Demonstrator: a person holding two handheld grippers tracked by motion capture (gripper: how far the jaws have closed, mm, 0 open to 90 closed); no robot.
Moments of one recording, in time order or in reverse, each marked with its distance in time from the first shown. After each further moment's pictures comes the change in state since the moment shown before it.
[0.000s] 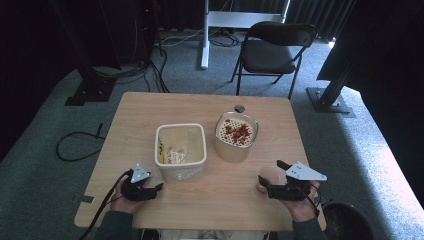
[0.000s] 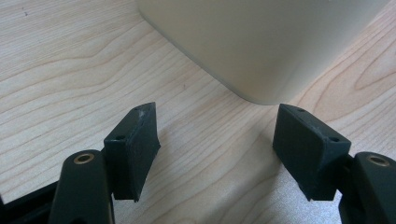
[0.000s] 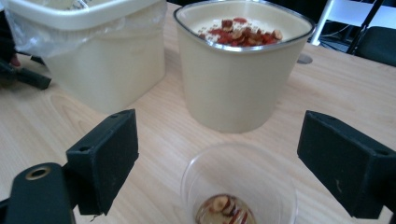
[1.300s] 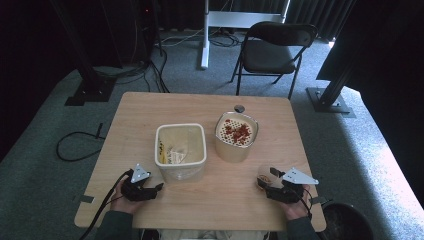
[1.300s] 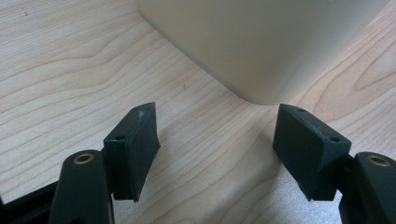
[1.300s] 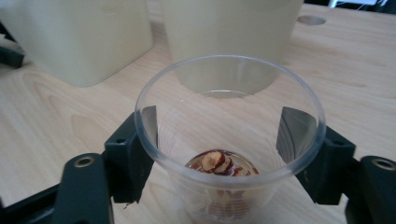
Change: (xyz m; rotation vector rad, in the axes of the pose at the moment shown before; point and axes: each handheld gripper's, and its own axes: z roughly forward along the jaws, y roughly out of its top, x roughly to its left) left arm 0.000 0.000 0.000 0.001 0.000 0.000; right arm -0.022 -0.057 0.037 -0.005 0.029 0.066
